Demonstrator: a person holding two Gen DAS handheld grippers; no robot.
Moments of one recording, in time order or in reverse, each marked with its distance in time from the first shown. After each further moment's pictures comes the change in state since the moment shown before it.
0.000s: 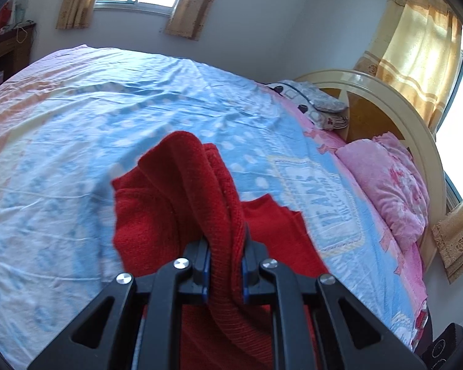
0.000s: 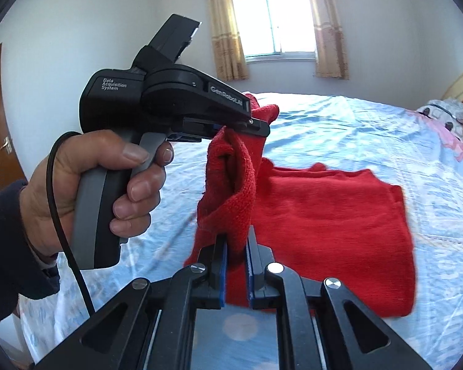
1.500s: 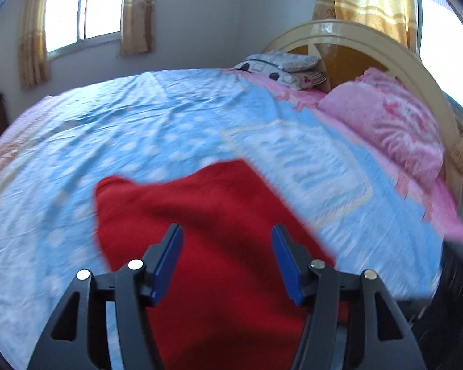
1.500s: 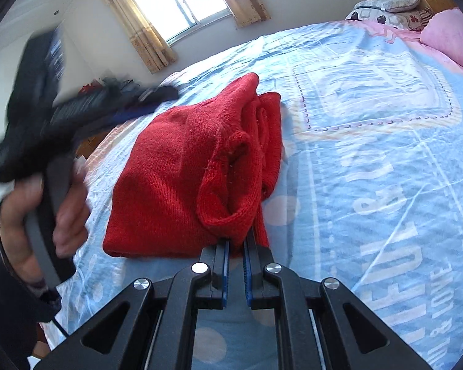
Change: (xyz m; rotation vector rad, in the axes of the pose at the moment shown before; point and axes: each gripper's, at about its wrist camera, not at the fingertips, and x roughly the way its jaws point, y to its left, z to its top) left arm 0.035 -0.099 -0.051 0.327 0.016 0.130; right arm -0.031 -0.157 -0.060 0.408 0.152 -0.039
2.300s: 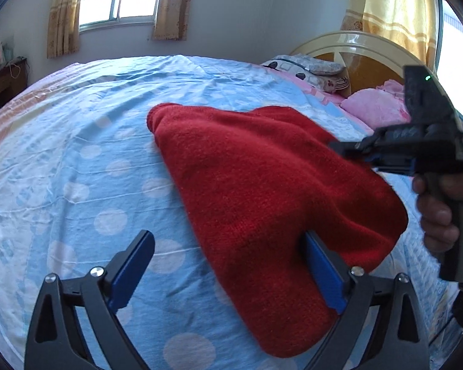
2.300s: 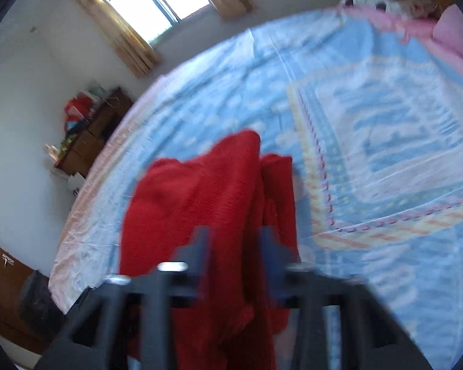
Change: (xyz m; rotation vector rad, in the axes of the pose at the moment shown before) left arm -0.003 0.048 -0.079 -0.156 -0.016 -0.005; right arm 0.063 -0.010 0.113 0.091 0.085 -0.010
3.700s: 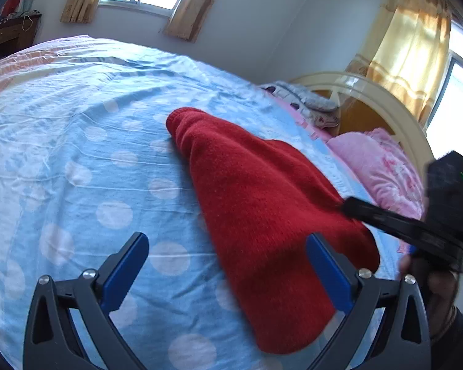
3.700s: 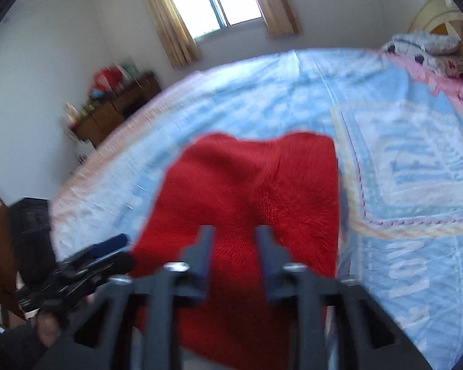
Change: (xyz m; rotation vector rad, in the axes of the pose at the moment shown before) left arm -0.010 0.033 0.004 -0.201 -0.039 -0.136; right arm -0.027 0.046 -0.051 -0.259 -0.133 0.026
